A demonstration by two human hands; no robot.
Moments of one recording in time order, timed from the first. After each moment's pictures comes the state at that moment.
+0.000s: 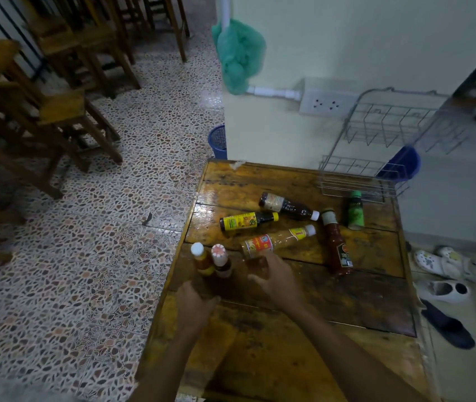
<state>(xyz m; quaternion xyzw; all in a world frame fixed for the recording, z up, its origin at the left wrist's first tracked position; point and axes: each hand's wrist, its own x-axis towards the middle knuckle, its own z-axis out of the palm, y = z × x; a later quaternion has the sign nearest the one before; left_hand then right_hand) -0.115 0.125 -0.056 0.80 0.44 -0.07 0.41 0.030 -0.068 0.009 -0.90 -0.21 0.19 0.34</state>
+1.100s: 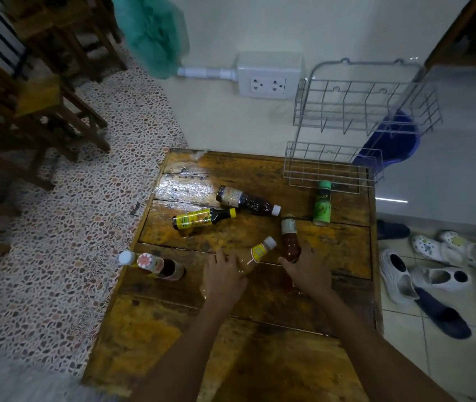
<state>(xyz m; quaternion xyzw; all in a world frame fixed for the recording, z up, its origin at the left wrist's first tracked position) 0.046 -0.036 -0.014 0.95 0.23 -0.19 0.10 0.153 -0.220 -0.017 -0.94 -0.03 0.25 0.22</state>
